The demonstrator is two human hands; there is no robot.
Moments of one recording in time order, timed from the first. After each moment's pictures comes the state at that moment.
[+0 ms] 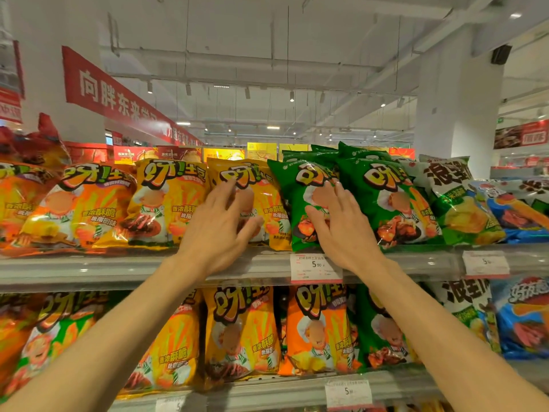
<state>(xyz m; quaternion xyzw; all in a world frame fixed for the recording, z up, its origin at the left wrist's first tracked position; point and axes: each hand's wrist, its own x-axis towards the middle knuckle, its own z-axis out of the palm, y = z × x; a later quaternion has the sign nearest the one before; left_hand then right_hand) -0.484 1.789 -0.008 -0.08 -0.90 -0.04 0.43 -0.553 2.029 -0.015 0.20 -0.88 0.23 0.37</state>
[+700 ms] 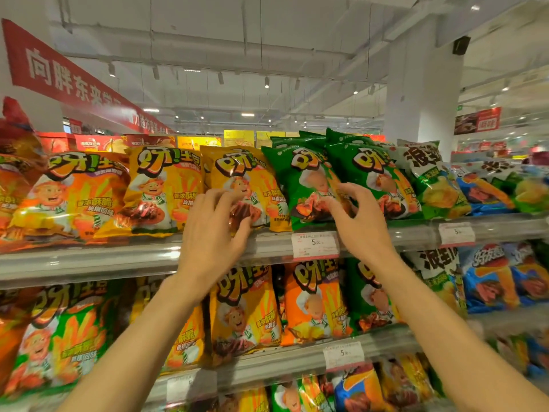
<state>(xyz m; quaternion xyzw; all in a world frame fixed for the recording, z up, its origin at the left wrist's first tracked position) -0.458 1.786 -0.038 -0.14 -0.83 -0.18 0.51 -0.501 2.040 -0.029 0.15 -0.79 0.46 0.38</state>
